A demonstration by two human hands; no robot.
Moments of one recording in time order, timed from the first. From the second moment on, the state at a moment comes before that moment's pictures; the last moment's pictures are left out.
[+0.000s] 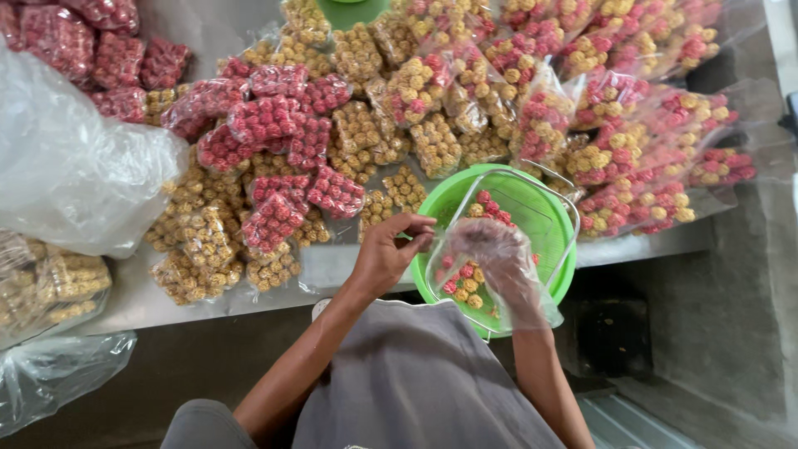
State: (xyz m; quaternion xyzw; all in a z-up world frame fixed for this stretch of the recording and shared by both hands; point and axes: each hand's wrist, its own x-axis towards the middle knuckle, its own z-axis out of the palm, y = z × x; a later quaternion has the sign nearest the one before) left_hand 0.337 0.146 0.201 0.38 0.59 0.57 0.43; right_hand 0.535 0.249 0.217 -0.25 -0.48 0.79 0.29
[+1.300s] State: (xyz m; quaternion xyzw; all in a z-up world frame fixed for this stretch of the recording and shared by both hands) left_hand 0.435 0.197 0.228 0.46 0.63 0.48 0.40; right_hand 0.582 0.240 0.210 -0.57 -0.55 0.54 0.28
